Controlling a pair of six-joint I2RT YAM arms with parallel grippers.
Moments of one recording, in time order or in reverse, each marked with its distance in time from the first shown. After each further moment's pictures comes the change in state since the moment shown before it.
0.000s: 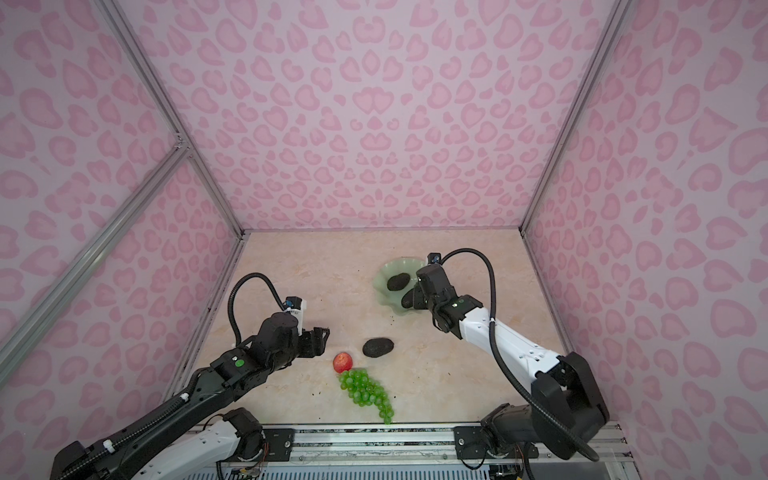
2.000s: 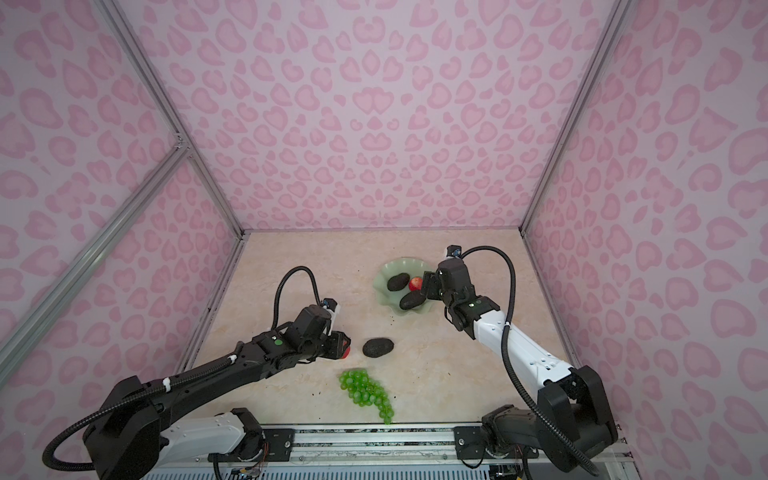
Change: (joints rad) left arm -0.092 0.327 0.145 0.058 0.137 0.024; right arm -0.132 -0.128 -0.090 0.111 -0.056 0.013
